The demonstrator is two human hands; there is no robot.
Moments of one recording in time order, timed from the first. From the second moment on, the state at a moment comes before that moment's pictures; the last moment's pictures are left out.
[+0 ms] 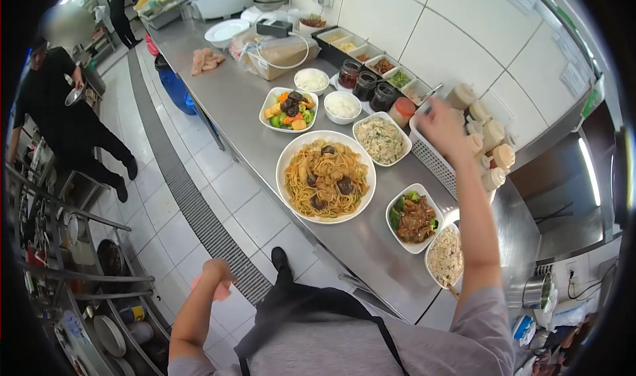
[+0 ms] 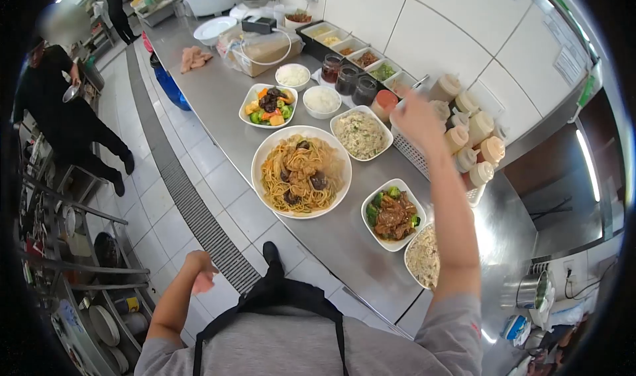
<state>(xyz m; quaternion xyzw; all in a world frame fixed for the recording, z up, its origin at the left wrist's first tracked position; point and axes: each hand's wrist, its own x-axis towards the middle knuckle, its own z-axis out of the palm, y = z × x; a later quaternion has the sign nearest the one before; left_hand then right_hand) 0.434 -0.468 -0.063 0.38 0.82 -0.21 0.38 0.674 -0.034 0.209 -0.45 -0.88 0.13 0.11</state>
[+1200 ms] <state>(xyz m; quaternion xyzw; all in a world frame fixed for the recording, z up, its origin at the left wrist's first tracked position) 0.492 -0.483 0.123 0.09 0.55 0.77 0.32 0.531 -0.326 0.101 0.11 -0.71 0.69 -0.06</state>
